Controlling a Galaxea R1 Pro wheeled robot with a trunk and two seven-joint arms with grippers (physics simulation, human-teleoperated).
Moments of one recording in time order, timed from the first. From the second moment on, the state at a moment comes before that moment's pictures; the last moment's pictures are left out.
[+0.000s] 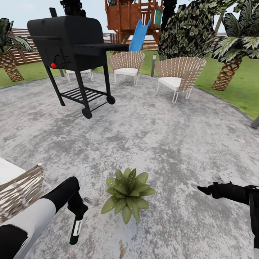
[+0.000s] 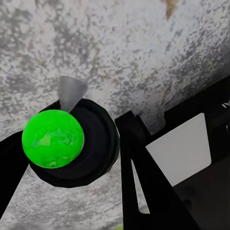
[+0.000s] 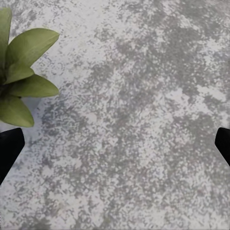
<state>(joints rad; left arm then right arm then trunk) -0.87 0.17 -0.42 -0.47 -0.56 1.00 -1.07 -0.45 -0.17 -0.57 -1.56 0.77 0.74 1.25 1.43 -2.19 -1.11</state>
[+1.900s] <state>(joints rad) -0.87 0.16 -0.43 -0.47 -0.56 1.00 -1.07 -0.45 -0.17 -0.57 -1.56 0.78 0.74 1.26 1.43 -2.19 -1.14</state>
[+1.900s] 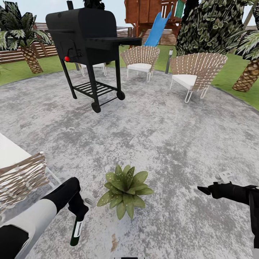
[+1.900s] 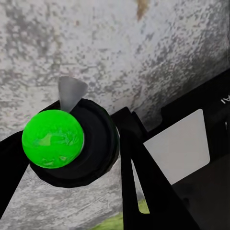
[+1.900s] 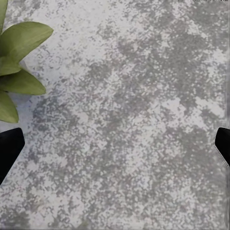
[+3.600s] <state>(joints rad) -0.88 0.15 -0.43 -0.47 -0.56 1.00 -1.07 -0.45 -0.17 -0.57 -1.56 0.78 0.74 1.26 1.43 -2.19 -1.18</state>
